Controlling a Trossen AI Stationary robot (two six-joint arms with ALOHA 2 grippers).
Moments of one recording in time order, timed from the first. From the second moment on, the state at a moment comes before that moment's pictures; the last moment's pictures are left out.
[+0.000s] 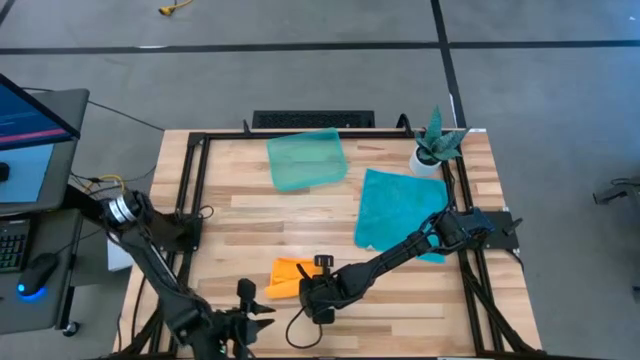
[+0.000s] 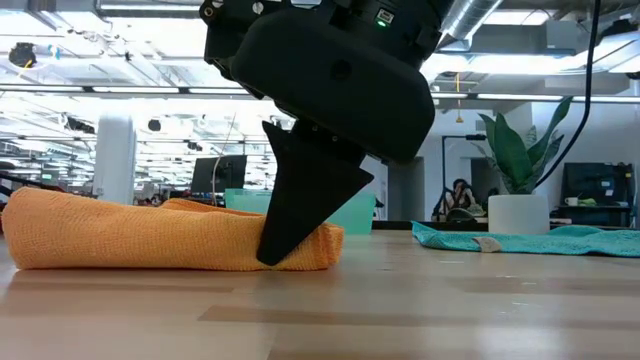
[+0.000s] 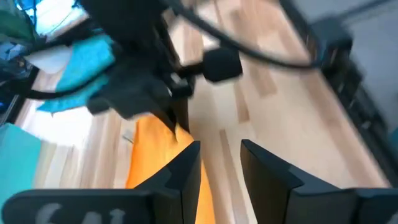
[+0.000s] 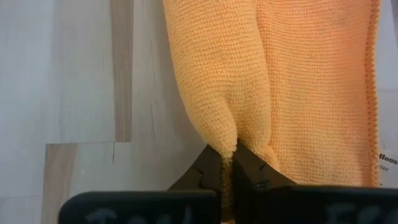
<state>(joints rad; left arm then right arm) -1.00 1.74 1.18 -0.51 -0.87 -0.46 0.47 2.34 1.73 -0.63 0.25 0.35</state>
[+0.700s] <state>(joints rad) -0.90 1.85 1.18 -0.53 -0.71 -0.51 0.46 2.34 1.73 -0.63 0.24 0.34</state>
